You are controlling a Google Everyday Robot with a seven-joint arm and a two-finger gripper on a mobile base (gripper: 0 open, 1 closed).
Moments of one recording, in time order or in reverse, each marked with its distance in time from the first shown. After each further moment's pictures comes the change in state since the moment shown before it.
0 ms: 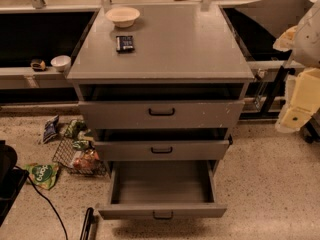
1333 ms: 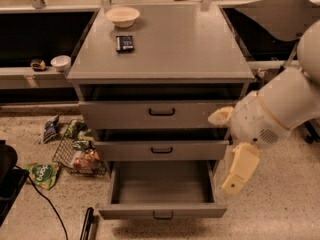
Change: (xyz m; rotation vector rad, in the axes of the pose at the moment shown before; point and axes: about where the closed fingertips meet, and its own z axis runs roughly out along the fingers) arm -0.063 0.110 0.120 -0.365 -0.358 -0.012
